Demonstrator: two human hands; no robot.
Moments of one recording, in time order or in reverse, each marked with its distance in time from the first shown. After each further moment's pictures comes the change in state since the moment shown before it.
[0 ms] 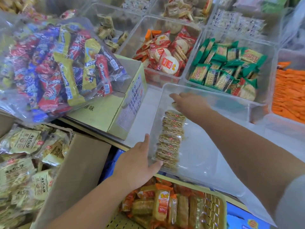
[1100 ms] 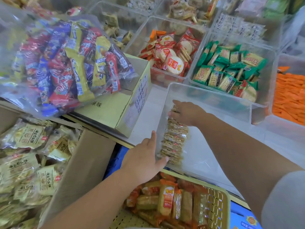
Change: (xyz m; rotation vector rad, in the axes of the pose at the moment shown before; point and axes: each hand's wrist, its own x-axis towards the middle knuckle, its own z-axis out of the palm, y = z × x) left_hand 0.005 -0.004 0.002 0.026 -0.011 0.032; right_hand -0.001 -0.023 0.019 0.334 -0.284 0.177
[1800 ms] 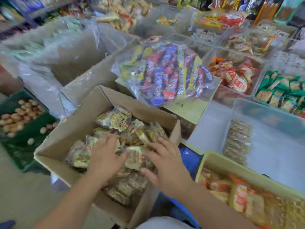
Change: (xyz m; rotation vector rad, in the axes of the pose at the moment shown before) left_hand -0.207 -0.270 -0.055 -0.209 0.494 -0.458; right_hand -0.186 -0.351 0.108 0.022 0.317 -0.538
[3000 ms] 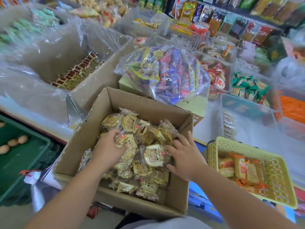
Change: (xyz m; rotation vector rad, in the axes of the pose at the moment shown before) left_hand 0.079 -0.114 -0.029 -0.416 -0.239 0.060; right_hand 0.036 -0.059 0.030 -0.521 -0.246 0.305
